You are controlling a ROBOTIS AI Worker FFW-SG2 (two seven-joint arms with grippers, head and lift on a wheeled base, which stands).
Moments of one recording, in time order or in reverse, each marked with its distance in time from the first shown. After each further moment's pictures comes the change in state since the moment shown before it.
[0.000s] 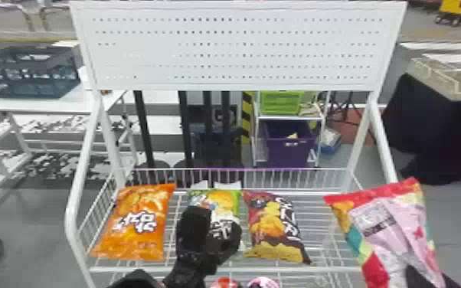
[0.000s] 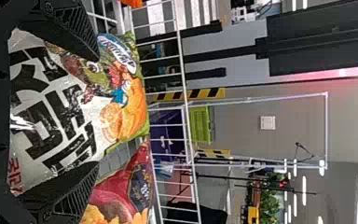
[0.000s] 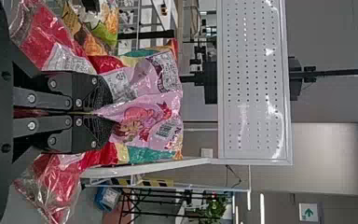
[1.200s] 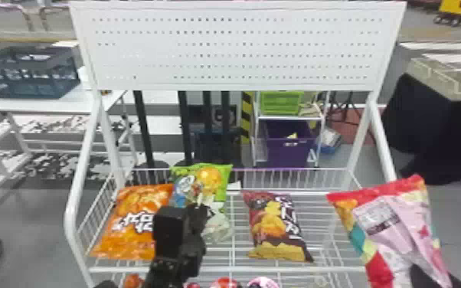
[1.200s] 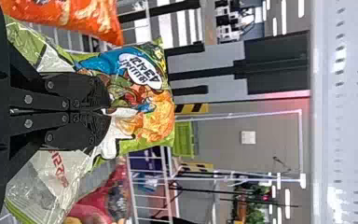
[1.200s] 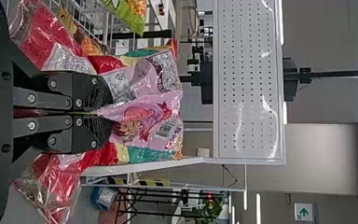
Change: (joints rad) left arm 0.174 0.118 0.107 -0.348 -0.038 0.056 0.095; right arm 0.020 -0.003 -0.010 -0.013 -0.002 -0.022 0.001
